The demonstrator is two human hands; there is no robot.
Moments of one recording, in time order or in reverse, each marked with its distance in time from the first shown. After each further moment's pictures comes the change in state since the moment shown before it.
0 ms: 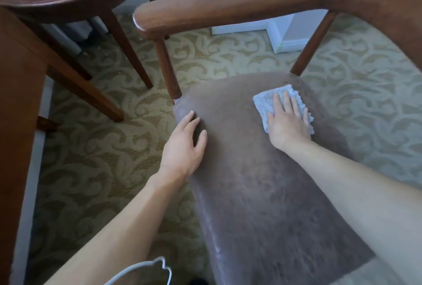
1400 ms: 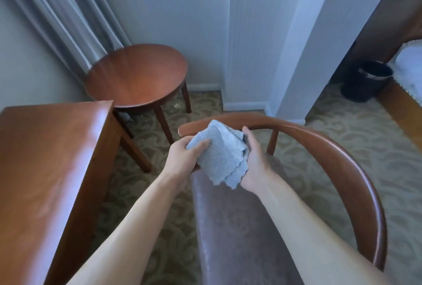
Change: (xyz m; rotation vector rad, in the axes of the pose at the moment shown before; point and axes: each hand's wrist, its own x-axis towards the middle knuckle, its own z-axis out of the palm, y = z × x) left_hand -0.052 0.200 -0.220 -0.943 0.047 -0.222; right_hand -0.153 -0.084 -0.273 1.904 -0.644 0.099
